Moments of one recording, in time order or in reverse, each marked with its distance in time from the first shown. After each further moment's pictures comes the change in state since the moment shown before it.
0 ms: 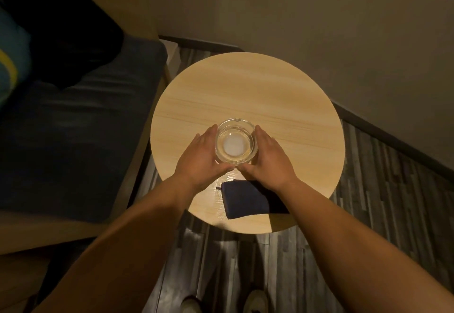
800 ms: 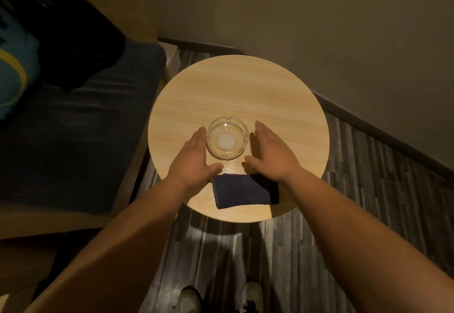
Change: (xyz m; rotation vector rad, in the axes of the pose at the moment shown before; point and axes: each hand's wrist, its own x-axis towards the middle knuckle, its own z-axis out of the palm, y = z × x) left_hand -0.019 0.010 0.000 0.130 -0.111 -0.203; right_hand -0.012 0.020 -0.041 -0.128 -0.126 -0.029
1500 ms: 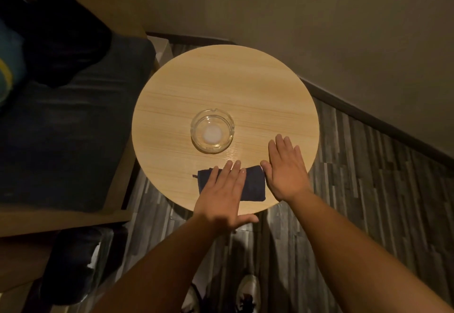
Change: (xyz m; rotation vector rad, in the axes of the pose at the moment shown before) left_hand -0.064 0.056 0.092 0.588 -0.201 0.363; right_hand -0.055 0.064 0.043 -0.272 0.023 0.184
